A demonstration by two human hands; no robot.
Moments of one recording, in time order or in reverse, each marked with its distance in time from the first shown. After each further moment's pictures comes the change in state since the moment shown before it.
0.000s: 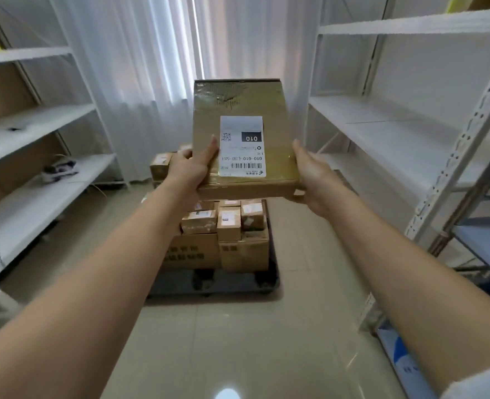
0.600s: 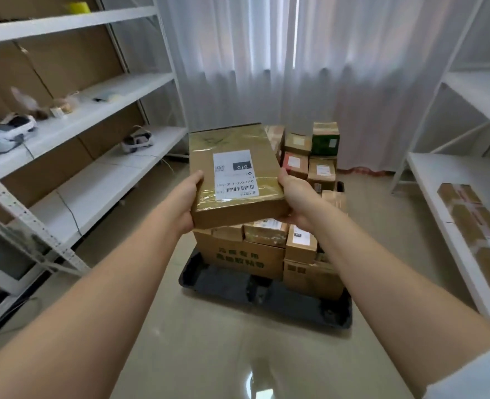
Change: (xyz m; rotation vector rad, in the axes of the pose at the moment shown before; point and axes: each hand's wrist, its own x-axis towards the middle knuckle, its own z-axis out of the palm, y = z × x) left_hand 0.247 -0.039 -0.153 -0.154 0.304 -0.456; right_hand 0.256 0.034 0.258 -0.053 -0.366 0.304
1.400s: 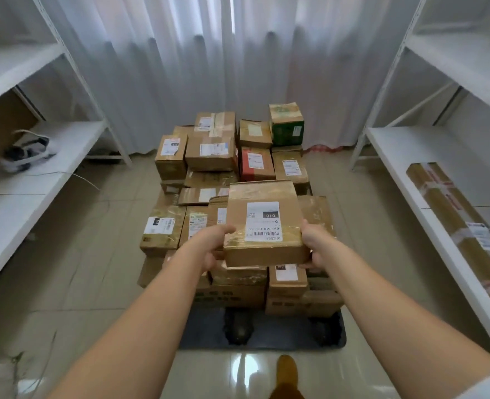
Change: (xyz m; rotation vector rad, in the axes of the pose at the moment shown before) left_hand 0.331 0.015 0.143 0.430 -0.278 -0.329; right_hand 0.288 0.007 -0.064 0.060 0.423 0.458
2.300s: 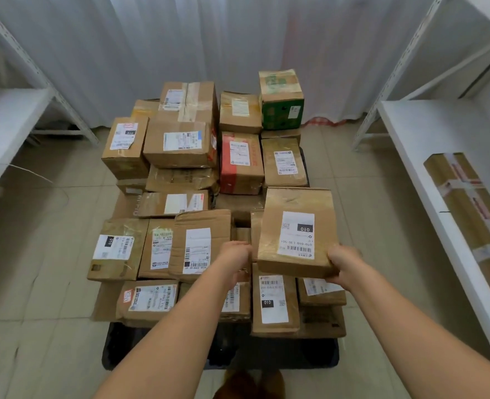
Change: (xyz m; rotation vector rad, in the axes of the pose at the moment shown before) left_hand 0.216 0.066 0.109 0.036 0.008 -0.085; right_hand 0.241 -0.056 -0.050 0.037 0.234 0.164
